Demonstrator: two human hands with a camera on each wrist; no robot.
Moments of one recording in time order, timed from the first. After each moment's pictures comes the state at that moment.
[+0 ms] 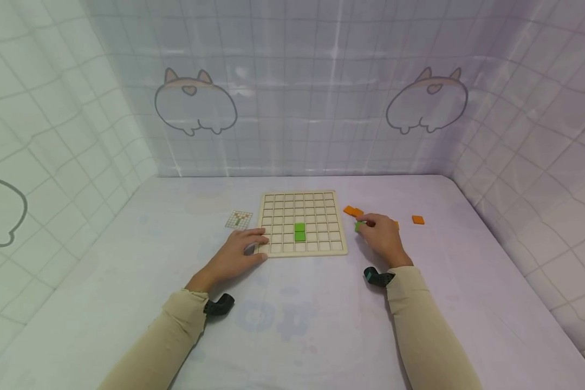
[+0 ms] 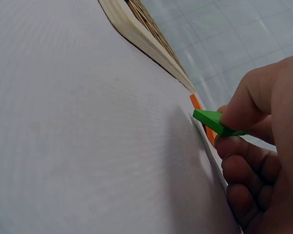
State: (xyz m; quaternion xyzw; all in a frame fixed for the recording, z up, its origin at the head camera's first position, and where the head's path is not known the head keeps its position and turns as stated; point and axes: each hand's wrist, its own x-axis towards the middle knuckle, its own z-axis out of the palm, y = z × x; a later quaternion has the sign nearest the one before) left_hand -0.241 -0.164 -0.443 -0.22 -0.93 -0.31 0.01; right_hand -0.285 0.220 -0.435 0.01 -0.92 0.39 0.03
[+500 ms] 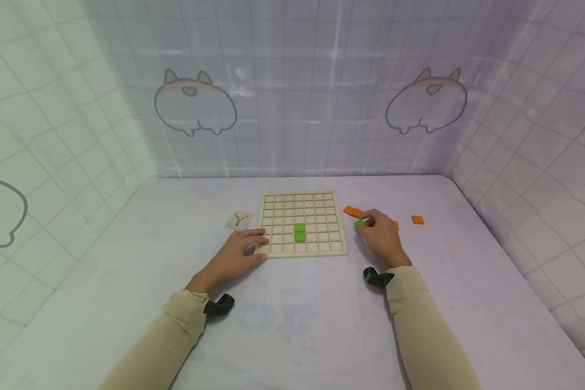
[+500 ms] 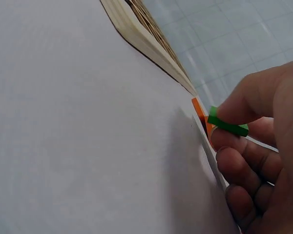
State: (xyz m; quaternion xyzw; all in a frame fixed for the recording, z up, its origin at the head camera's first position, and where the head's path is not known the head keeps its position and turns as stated) left_hand -0.242 -0.165 -0.441 -0.22 -0.93 -0.31 0.01; right_hand -0.286 0.217 -0.434 0.00 -0.92 0.40 0.04
